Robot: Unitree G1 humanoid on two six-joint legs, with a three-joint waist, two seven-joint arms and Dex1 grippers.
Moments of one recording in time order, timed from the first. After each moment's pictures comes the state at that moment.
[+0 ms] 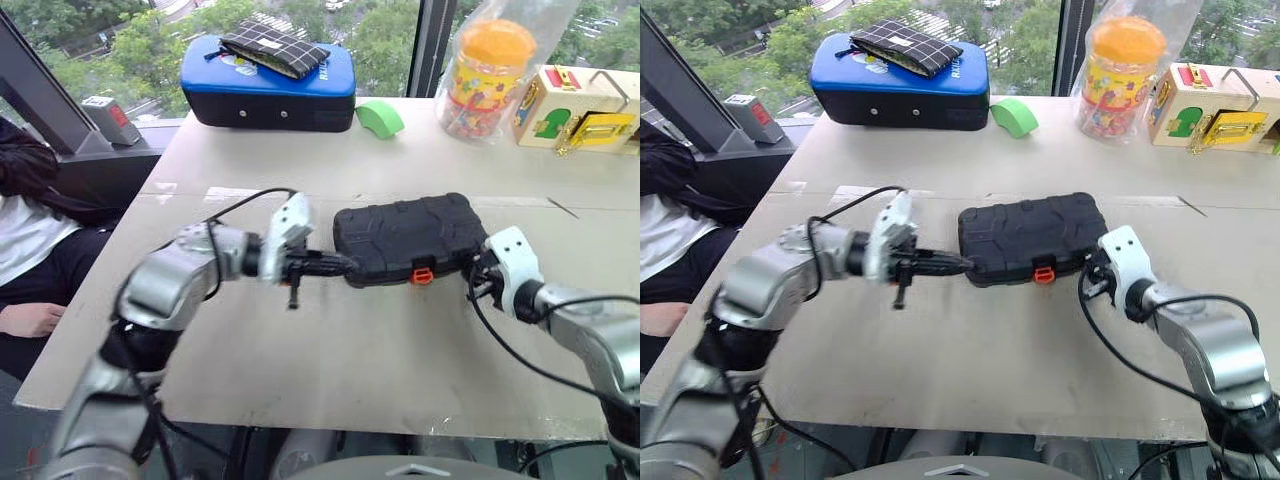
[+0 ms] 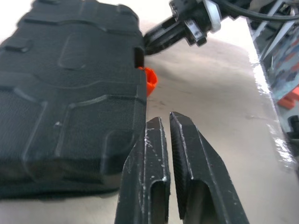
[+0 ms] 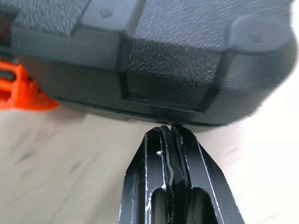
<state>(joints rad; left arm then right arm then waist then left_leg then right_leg) -0.61 0.62 -0.22 -0.11 -0.49 0.67 -1.08 -0.25 -0.61 0.00 -0.48 0.33 1.14 0.32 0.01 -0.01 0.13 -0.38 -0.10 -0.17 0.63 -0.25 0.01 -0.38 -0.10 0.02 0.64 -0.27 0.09</state>
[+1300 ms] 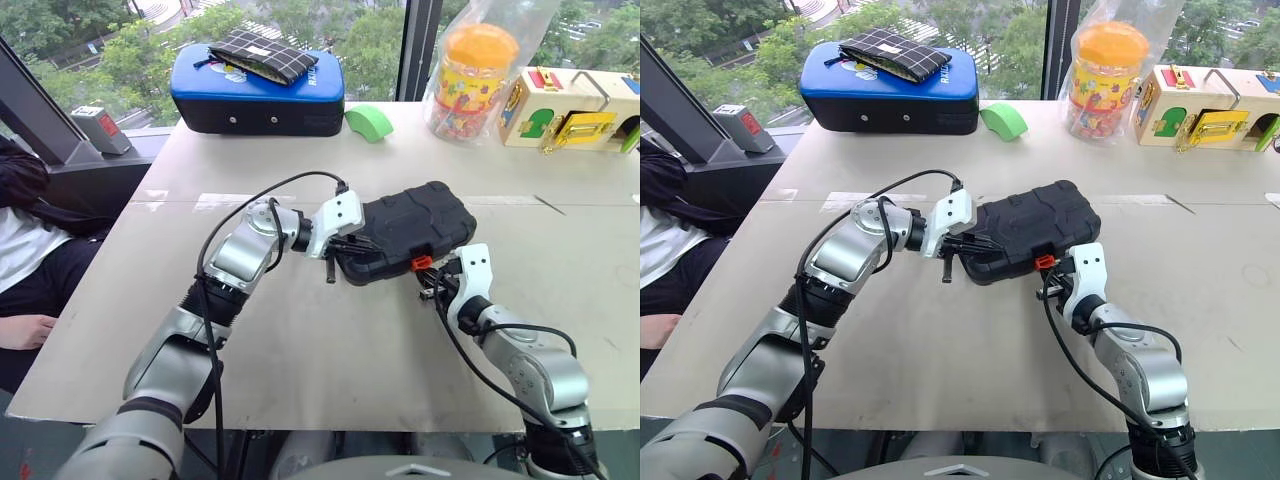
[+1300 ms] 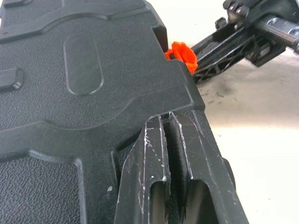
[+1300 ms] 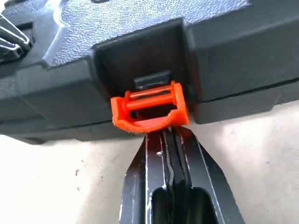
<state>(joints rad) -0.75 0.49 -0.37 0.23 -0.16 0.37 -1.18 -0.07 -0.20 0.02 -0.50 0.35 0.87 0.23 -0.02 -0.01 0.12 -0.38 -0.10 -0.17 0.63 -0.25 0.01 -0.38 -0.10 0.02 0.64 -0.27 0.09</state>
